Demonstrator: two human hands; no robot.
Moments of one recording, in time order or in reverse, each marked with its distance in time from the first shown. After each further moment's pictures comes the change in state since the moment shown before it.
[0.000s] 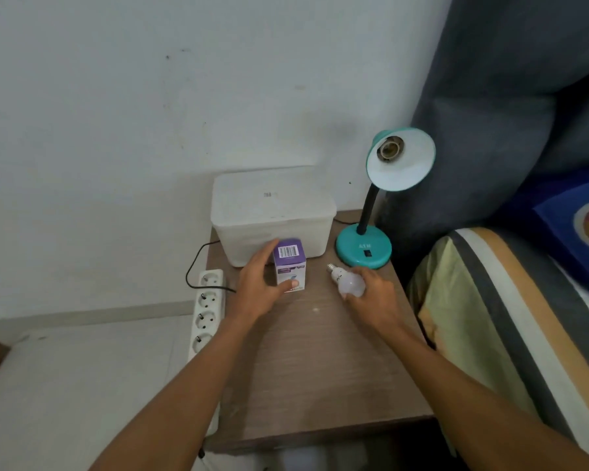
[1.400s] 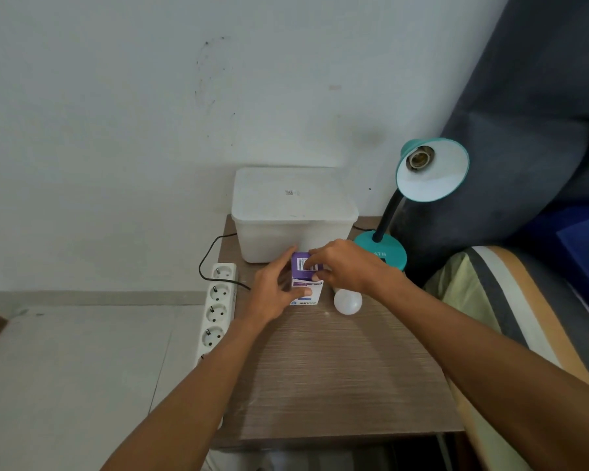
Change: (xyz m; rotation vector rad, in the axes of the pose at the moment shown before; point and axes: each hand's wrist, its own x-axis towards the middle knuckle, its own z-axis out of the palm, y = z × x) left_hand -0.009 -0.009 0.003 -0.212 -0.109 -0.091; right_hand 0.057 -0.095 -0.008 -0.435 -0.367 -0.773
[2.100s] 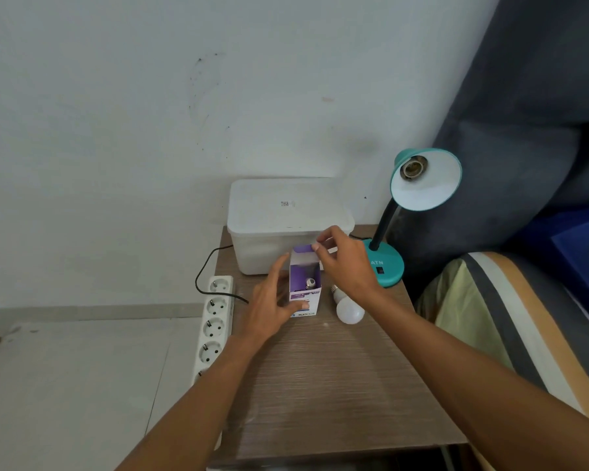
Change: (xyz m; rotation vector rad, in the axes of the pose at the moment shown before) left_hand 0.001 -0.011 0.000 0.106 0.058 0.091; right_hand 0.008 -0.001 0.012 0.554 0.520 0.439
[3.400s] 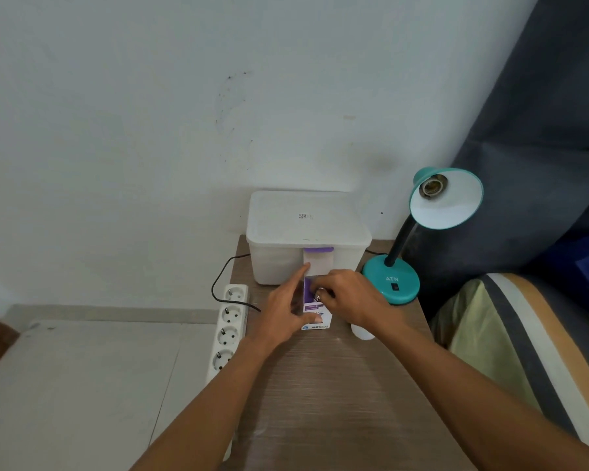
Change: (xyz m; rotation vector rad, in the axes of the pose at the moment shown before) left_hand 0.009 0.005 -0.007 -0.011 -0.116 -0.075; right_hand -0.010 -0.006 0.006 -0.445 -0.371 -0.369
